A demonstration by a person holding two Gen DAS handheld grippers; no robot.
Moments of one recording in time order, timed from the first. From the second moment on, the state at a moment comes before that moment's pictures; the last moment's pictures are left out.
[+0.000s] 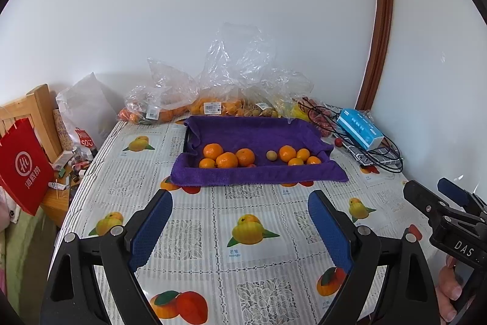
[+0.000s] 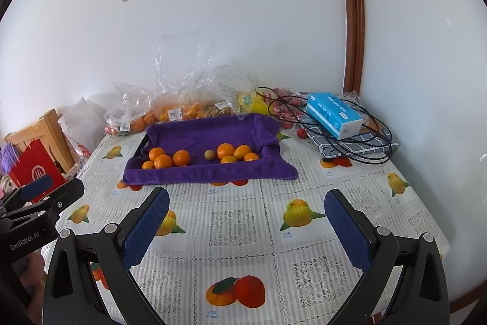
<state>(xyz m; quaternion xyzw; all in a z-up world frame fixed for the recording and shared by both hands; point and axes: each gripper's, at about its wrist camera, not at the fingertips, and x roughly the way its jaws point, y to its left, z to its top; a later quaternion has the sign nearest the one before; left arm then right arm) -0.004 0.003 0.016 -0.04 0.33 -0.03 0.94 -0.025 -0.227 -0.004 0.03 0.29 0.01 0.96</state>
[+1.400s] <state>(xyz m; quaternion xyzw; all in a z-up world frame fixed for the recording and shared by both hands) -0.007 0.003 0.019 -0.04 0.32 -0.02 0.95 -0.031 -0.224 0.000 0.03 0.29 0.01 0.96</state>
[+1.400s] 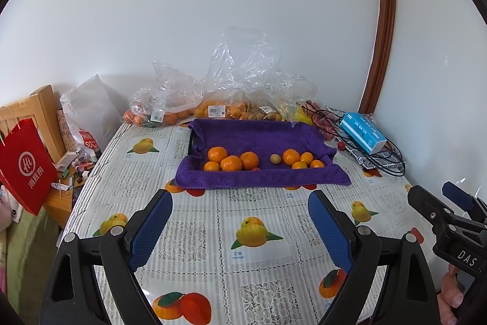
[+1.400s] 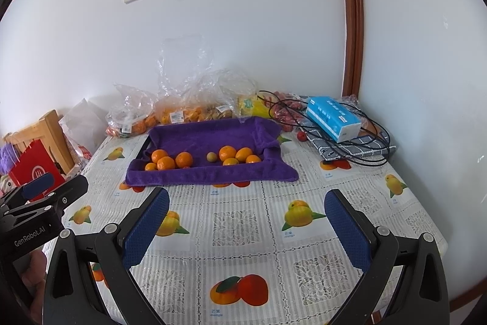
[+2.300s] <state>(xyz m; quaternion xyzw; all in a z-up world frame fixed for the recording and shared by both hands) -0.008 0.003 0.022 -0.04 0.32 -0.01 0.95 -0.032 -0.223 0.001 0.03 0.28 0.01 0.96</state>
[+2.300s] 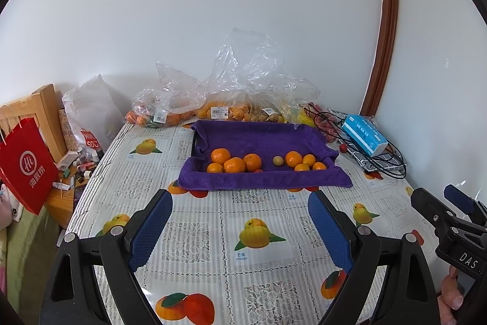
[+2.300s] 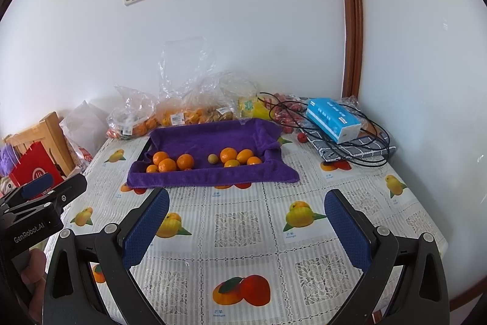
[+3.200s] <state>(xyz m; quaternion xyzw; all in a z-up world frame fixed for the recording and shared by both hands) -0.008 0.003 0.024 -0.04 0.32 -0.01 0.95 -0.033 -0.223 0.004 0.03 0.28 0.01 0.96</state>
